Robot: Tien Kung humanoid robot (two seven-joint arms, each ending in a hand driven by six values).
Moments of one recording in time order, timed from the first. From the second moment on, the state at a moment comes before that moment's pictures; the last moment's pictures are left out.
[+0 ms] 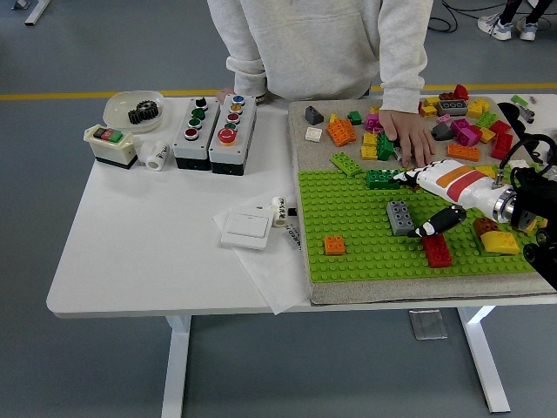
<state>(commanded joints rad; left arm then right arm) -0.18 0.11 -0.69 -0.24 1.11 0.09 0.33 0.84 -0.40 0.58 0.73 -2.04 -0.09 0.44</state>
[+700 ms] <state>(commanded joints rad) -0.18 0.11 -0.68 -0.24 1.10 0.09 0.33 0.92 -0.35 0.46 0.63 -2.04 -0.08 0.40</state>
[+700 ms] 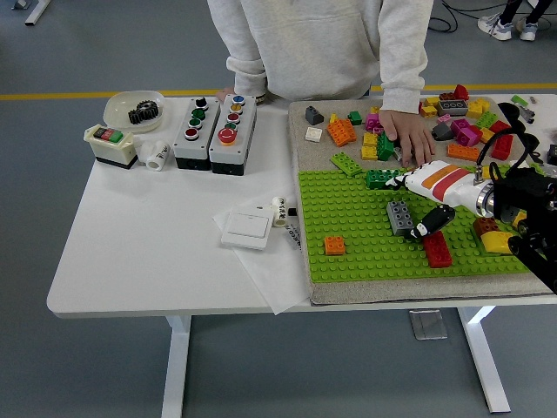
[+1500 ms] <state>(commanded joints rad) -0.17 0.11 -0.68 -0.25 1.11 0.09 0.34 0.93 -0.34 0.40 0.62 -2.02 -0.08 0.39</state>
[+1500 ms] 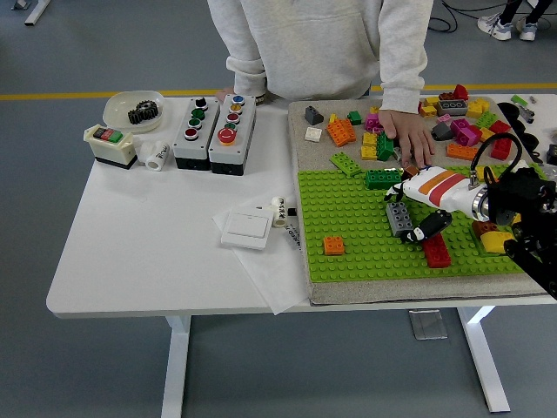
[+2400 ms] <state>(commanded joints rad) -0.18 0.11 -0.68 -0.24 1.10 0.09 0.33 0.93 -0.35 0.41 0.63 -1.99 -0.11 0.42</state>
